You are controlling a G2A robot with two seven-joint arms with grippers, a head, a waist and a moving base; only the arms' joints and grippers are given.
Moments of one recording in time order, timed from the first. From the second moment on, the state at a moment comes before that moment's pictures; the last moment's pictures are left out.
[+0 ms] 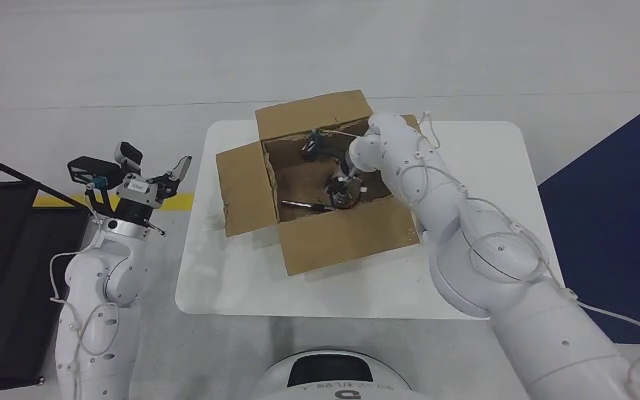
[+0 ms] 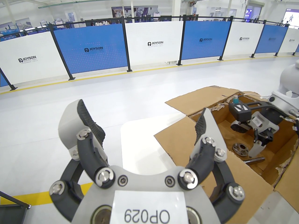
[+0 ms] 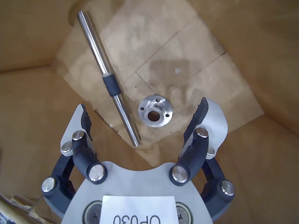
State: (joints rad) left arm 1.61 -1.28 -1.80 -1.76 1.22 -0.40 0.09; right arm -0.32 -1.67 0.34 -0.21 -0.61 -0.74 0.77
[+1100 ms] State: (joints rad) left arm 1.61 -1.28 -1.80 -1.76 1.22 -0.40 0.09; right arm -0.46 -1.53 0.36 -0.51 -0.78 -0.59 0.81
